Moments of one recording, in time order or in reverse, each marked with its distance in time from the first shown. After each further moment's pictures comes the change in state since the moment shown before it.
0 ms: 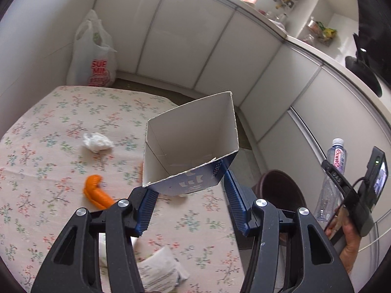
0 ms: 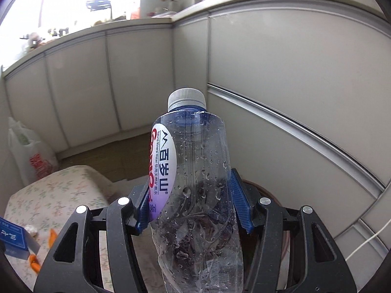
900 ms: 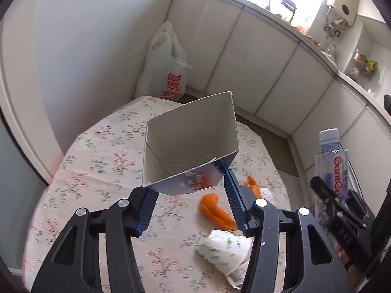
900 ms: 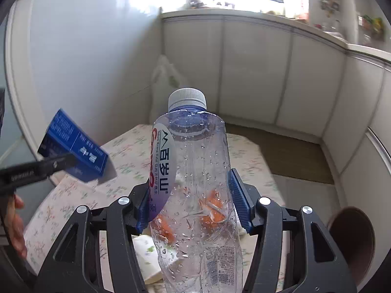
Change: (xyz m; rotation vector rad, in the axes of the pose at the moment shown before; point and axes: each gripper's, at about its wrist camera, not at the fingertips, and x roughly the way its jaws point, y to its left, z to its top) left arm -0.087 0.151 0.010 -0.138 -0.099 0.249; right arm -0.121 0.218 -0.052 -0.481 0.033 0.714
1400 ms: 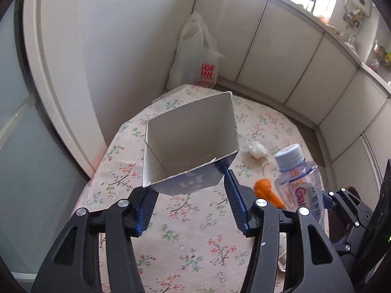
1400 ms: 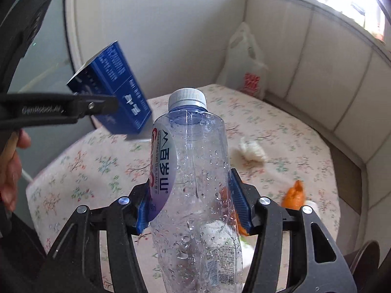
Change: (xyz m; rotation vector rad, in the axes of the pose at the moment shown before) left arm -0.012 0.070 -0.008 0.007 0.052 0.152; right arm 0.047 0.118 -0.034 -0.299 0.182 0.260
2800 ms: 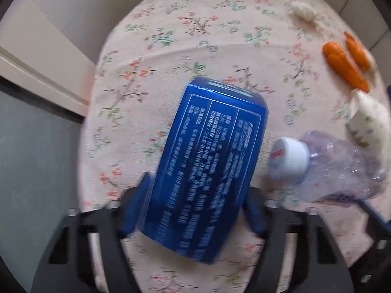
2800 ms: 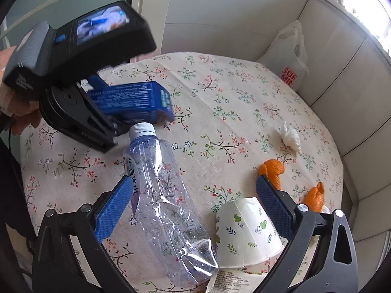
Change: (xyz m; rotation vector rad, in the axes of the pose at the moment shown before) left arm 0.102 0.046 -0.075 0.308 0.545 0.167; right arm 0.038 0.065 -0.041 -0.330 0.185 0.065
